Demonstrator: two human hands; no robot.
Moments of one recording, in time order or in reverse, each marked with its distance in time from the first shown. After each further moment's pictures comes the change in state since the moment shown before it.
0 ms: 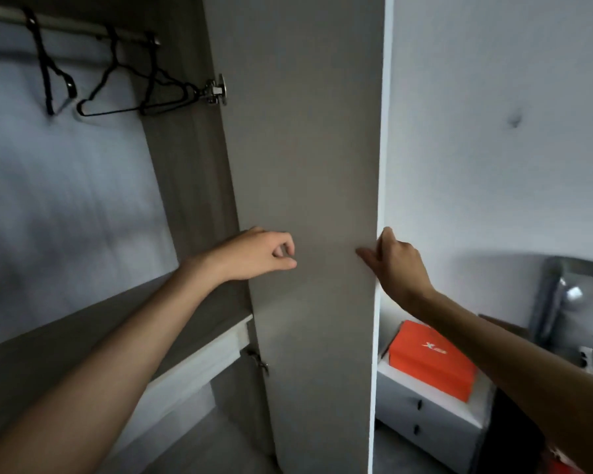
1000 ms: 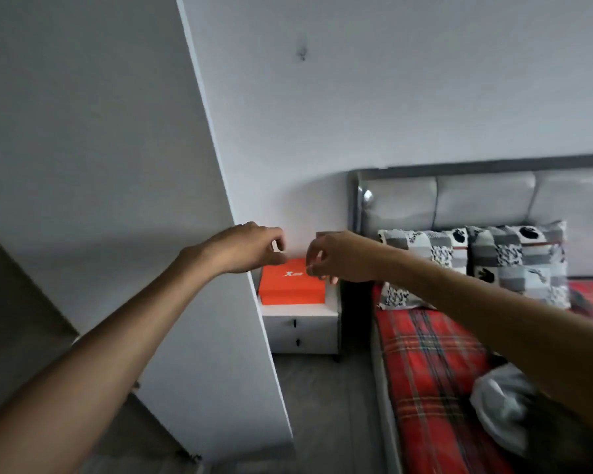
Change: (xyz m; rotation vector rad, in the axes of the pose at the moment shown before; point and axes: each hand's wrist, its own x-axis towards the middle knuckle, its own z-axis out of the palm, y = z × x) left_hand 0.110 0.140 0.145 -0.010 -0.379 0.464; right_hand -0.100 0.063 -0.092 -0.202 -0.505 0.430
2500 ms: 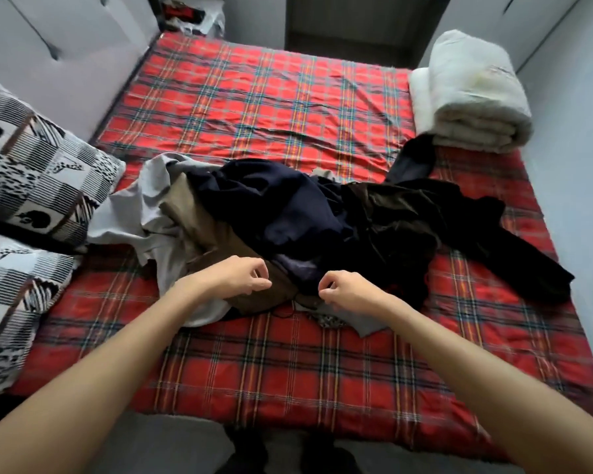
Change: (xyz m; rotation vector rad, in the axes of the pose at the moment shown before) left_hand 0.223 0.523 0.395 0.140 -1.004 1.160; right_hand -0.416 0.343 0.183 0.710 0.490 1.631
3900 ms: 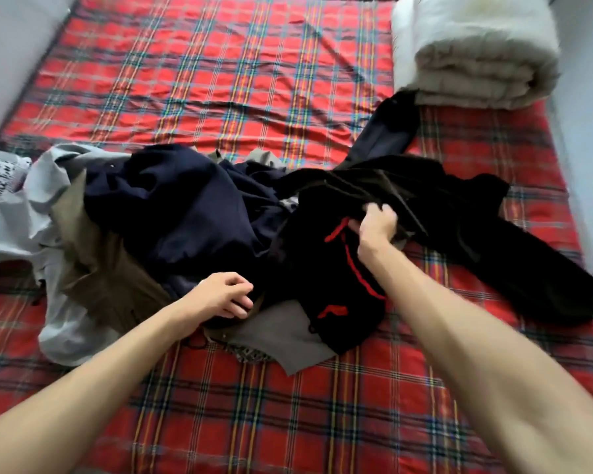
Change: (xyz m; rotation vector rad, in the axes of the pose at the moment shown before) left_hand 0.232 0.149 0.115 -0.701 0.082 -0.375; right_hand 0.213 0.299 -0.148 1.278 0.853 0.422
